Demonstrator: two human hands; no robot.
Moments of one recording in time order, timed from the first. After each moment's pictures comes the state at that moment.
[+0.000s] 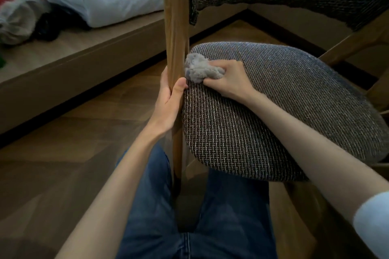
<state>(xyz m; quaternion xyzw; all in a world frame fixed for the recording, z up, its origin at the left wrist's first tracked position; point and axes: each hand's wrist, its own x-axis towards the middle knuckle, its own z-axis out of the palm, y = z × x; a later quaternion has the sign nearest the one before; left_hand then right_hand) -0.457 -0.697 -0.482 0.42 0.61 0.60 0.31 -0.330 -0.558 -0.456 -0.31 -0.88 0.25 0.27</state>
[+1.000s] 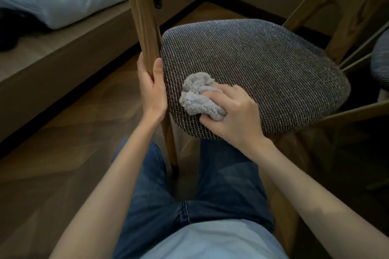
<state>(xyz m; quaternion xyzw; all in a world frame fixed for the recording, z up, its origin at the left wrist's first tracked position) -0.438 -0.696 -0.488 0.37 0.61 0.66 0.24 -0.255 -0.706 -0.467 -0.38 -0.86 0.05 0.35</state>
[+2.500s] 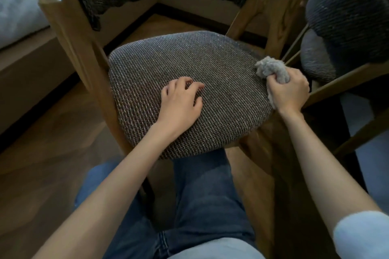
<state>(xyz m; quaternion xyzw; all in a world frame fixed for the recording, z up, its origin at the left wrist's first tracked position) -0.339 -0.664 -0.459 0.75 0.61 0.24 0.11 -0.079 -0.606 -0.460 -0.74 -0.54 -0.04 0.40</state>
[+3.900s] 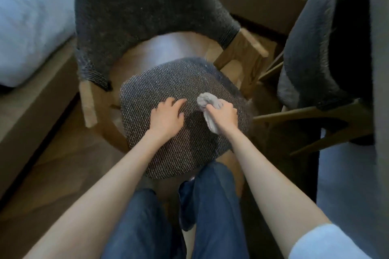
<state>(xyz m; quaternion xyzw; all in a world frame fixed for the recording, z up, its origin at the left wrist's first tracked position) -0.336 -0.601 -0.294 0.71 0.67 0.00 0.21 -0.161 -0.580 -0.301 -0.75 -0.53 0.37 0.17</state>
